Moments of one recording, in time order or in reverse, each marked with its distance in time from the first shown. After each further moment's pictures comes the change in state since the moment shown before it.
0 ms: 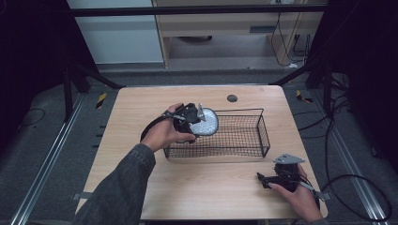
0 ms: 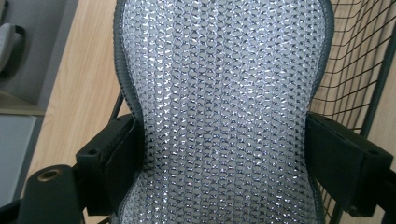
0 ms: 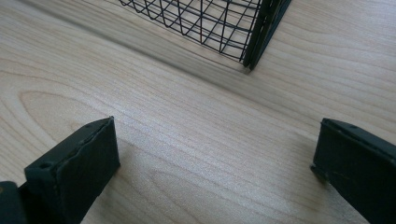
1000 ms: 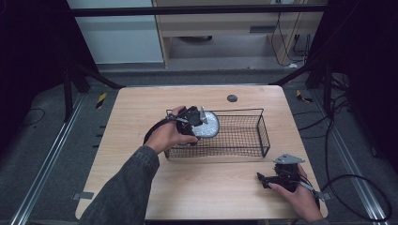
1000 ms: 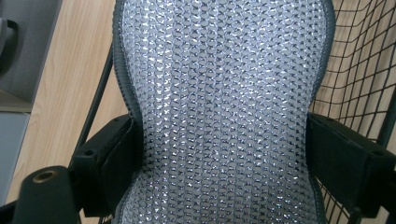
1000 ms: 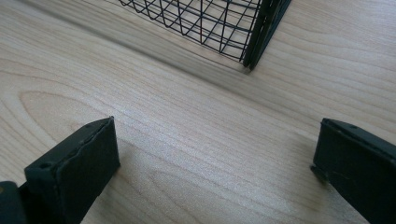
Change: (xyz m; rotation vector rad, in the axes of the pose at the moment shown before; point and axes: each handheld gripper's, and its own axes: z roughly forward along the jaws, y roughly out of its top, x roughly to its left) left arm -0.005 0.001 0.019 0.013 -0.026 -0.020; right arm -0.001 0.000 0.001 -0.003 -0.007 -0.013
